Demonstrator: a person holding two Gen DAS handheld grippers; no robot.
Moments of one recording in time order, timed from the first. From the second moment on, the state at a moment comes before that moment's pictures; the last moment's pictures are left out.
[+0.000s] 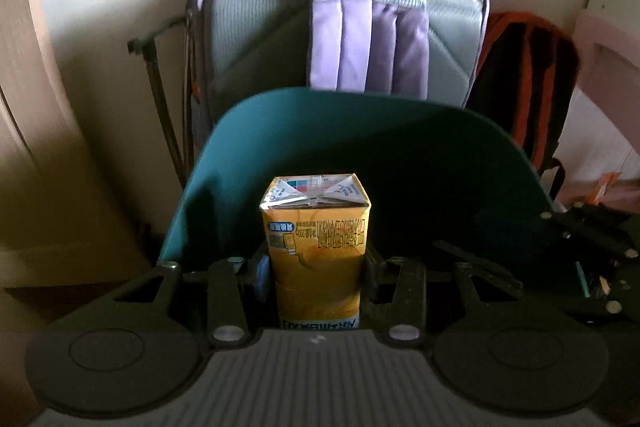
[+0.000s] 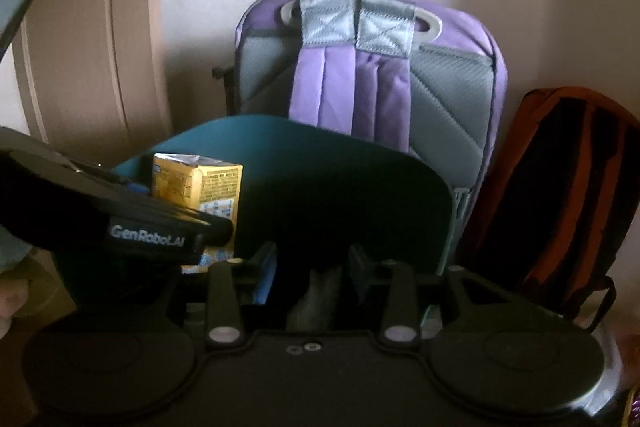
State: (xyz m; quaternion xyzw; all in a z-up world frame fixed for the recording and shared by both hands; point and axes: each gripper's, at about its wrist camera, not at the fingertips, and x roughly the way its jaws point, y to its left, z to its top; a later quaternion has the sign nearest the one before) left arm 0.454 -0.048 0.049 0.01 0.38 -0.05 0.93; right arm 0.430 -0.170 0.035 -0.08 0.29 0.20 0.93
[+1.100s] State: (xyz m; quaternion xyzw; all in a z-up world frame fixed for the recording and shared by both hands) left arm 0.294 -0.035 0.105 0.02 0.34 -0.08 0.94; right arm 0.283 -0.188 0.092 -0.04 0.28 0.26 0.92
